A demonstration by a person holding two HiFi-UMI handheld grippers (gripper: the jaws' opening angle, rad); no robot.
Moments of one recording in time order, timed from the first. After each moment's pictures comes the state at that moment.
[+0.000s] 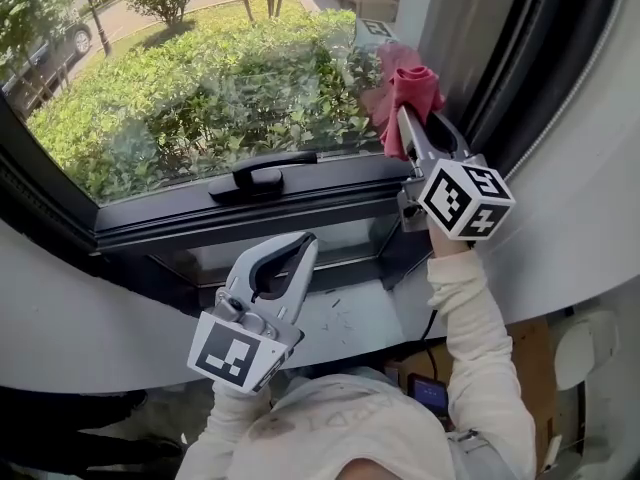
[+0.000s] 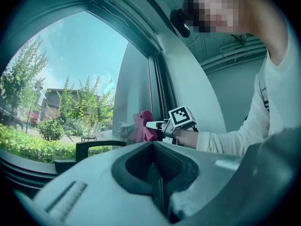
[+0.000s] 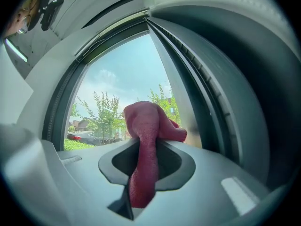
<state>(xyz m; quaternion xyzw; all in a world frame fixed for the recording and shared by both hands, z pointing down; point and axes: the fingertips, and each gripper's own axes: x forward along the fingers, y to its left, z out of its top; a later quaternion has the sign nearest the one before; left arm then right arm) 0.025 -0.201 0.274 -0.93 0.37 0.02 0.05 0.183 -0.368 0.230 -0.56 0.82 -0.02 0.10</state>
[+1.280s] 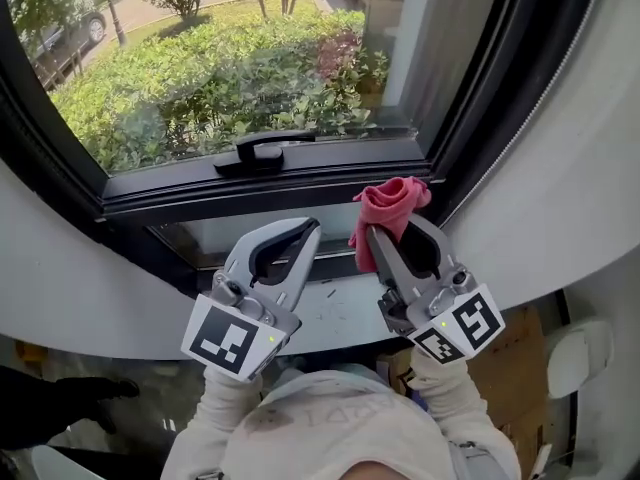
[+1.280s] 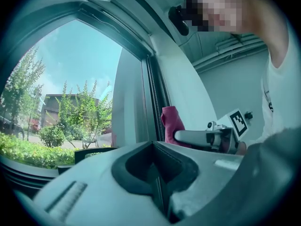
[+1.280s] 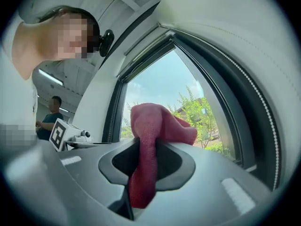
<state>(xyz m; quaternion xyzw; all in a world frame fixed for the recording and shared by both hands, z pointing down) 0.038 -0.162 0.256 -0.92 0.37 0.03 0.08 0.114 -0.164 0.260 -0.39 0.91 0.02 0.14</state>
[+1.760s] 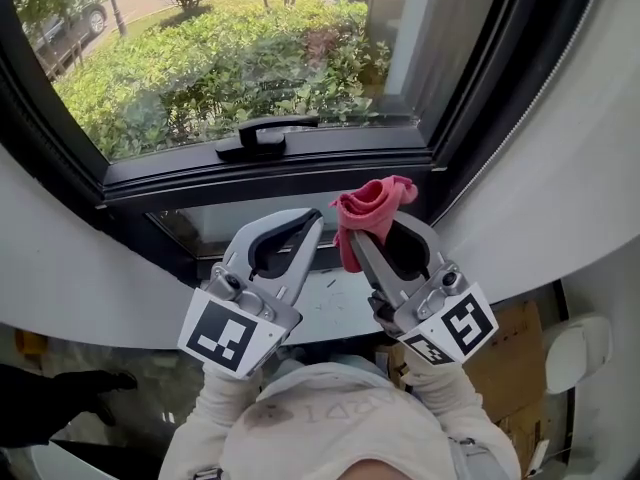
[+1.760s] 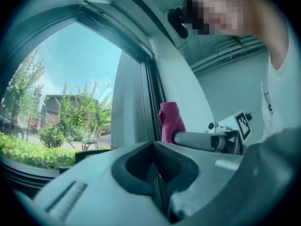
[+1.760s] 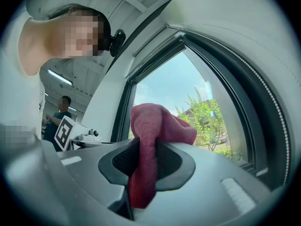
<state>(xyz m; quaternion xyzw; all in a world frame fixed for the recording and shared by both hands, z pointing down) 0.038 -0.149 0.251 -0.92 0.37 0.03 0.09 0.087 -0.140 0.255 -0.35 0.93 0.05 0.13</state>
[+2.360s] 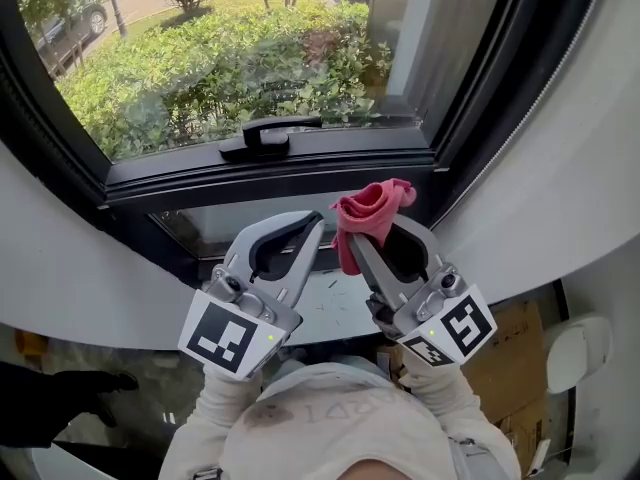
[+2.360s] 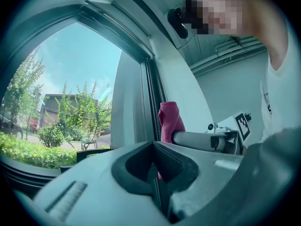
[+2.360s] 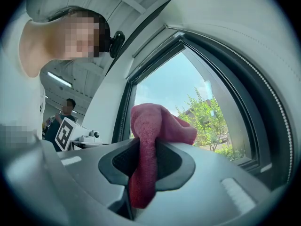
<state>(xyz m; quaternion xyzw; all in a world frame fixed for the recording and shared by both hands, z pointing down) 0.033 -0.146 0.252 -0.93 0.37 0.03 0.08 0.080 -0.137 0.256 -0.34 0.93 0.04 0.14</state>
